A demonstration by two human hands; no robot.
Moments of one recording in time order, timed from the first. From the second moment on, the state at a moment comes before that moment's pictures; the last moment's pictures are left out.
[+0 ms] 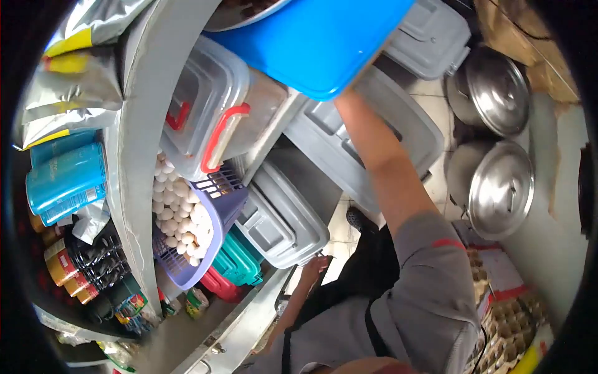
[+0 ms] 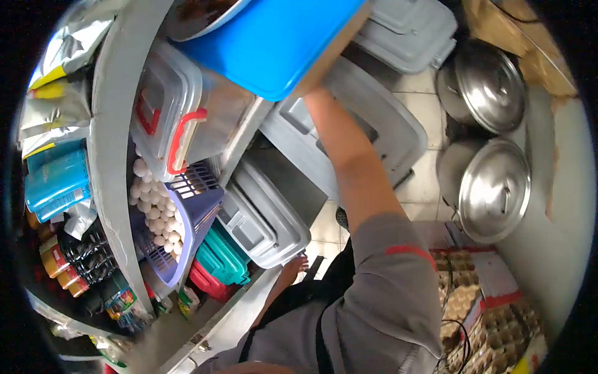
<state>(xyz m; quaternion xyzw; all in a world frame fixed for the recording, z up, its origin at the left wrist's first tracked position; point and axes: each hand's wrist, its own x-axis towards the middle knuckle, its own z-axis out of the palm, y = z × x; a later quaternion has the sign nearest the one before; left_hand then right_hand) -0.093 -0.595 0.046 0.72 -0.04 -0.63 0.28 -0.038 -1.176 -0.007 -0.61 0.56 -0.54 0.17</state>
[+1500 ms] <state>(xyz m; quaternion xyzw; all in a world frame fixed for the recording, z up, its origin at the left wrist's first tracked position) -0.181 -0.929 0.053 0.78 -0.59 -0.10 0.17 -0.363 -0.963 -0.052 -0.12 0.65 -0.55 0.51</state>
